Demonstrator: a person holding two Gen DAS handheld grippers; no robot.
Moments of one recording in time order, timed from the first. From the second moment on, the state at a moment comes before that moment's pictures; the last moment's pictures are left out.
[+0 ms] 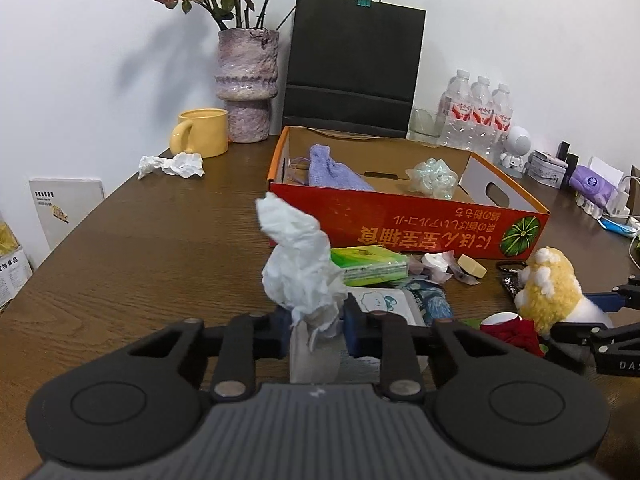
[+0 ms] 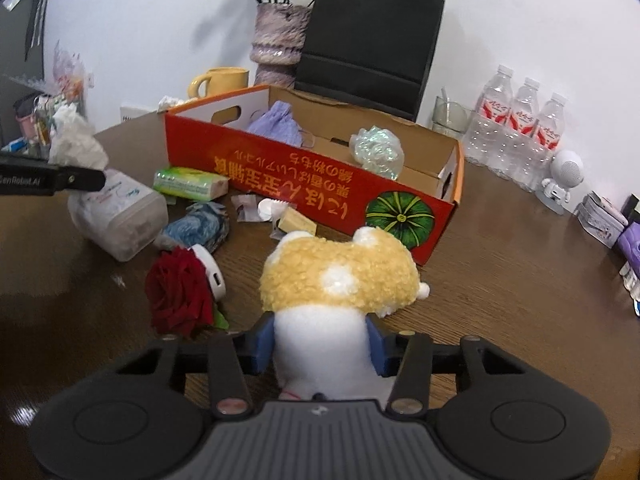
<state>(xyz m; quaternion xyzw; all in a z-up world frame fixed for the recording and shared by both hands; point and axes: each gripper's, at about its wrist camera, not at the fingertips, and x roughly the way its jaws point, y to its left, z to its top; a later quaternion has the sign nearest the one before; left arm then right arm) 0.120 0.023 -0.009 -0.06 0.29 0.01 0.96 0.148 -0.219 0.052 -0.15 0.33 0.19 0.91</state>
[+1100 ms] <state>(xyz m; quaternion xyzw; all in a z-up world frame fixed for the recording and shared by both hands) 0.354 -0.004 0.082 -0.01 0.34 -0.03 0.94 0.339 -0.153 0.141 -0.14 0.29 0.22 0.92</state>
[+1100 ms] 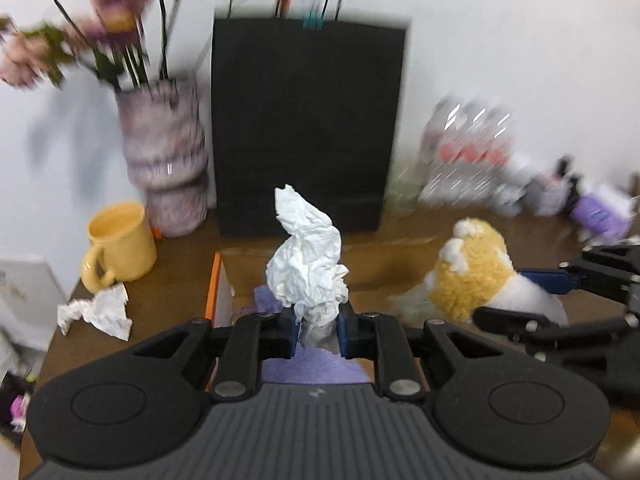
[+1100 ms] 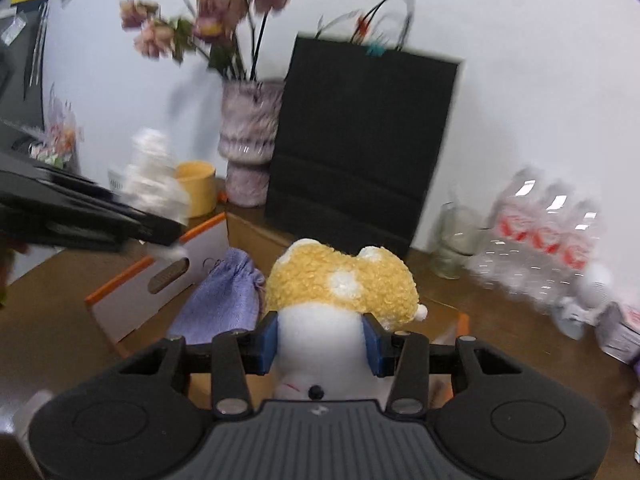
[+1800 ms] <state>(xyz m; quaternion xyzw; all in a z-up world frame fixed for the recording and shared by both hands) 0.431 -0.002 0.005 -0.01 0.47 0.00 0.88 0.424 -0.107 0.071 -0.15 0.42 0.20 0.87</state>
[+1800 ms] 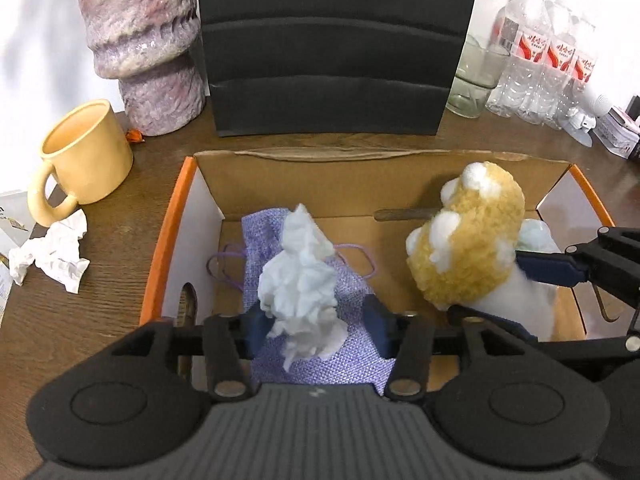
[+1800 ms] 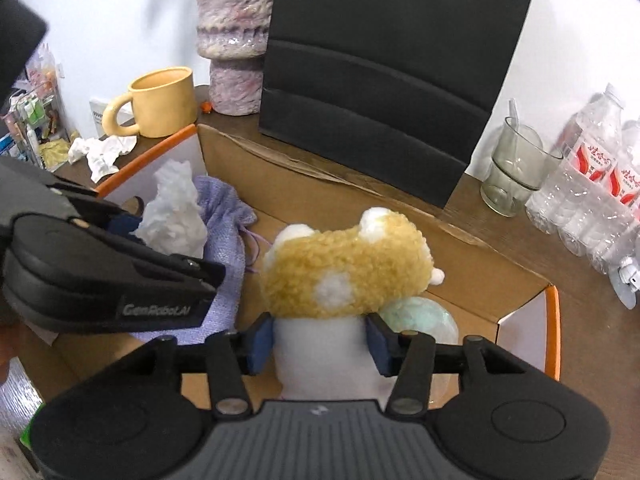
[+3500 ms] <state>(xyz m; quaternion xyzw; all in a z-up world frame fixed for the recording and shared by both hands) 0.093 0.016 -0.008 -0.06 0.27 0.00 0.96 0.098 -0.161 0.051 -0.06 0.29 0.21 0.93</state>
